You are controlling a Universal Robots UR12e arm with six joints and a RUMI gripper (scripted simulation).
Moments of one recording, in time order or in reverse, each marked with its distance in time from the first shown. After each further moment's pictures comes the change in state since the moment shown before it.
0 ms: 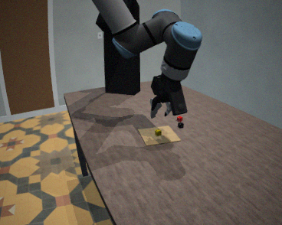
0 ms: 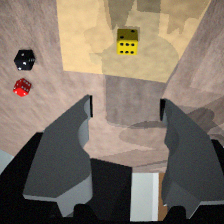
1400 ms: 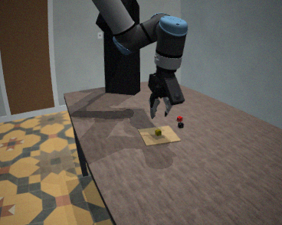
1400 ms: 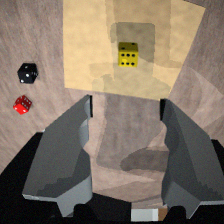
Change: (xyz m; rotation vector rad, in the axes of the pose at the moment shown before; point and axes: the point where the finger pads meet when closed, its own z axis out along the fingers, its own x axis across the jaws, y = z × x) arm -0.001 0.002 0.001 0.225 -0.003 0.000
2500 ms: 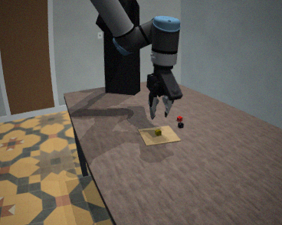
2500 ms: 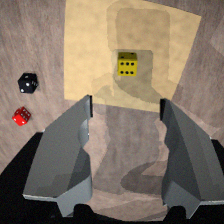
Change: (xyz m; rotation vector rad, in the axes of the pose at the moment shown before) arm 0.000 -0.001 0.001 0.127 -0.002 0.003
